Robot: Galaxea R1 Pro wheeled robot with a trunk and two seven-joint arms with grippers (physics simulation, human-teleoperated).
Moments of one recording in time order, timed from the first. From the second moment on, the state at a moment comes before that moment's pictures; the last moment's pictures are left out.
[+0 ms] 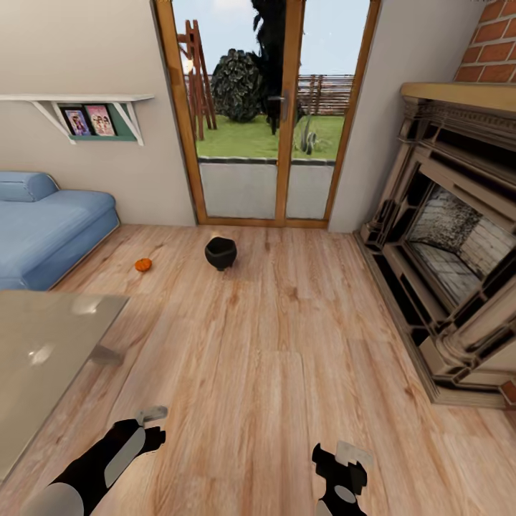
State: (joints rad) left arm -0.54 0.20 -0.39 -0.63 0.69 0.52 0.38; right arm -0.31 0.09 0.29 -0.64 -0.42 -0.11 -0.55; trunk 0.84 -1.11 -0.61
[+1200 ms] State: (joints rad) left arm -0.54 0.20 -0.39 -0.63 0.69 0.52 0.38; right arm -0.31 0.09 0.30 -0.64 -0.41 -0.12 -0.55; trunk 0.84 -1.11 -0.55
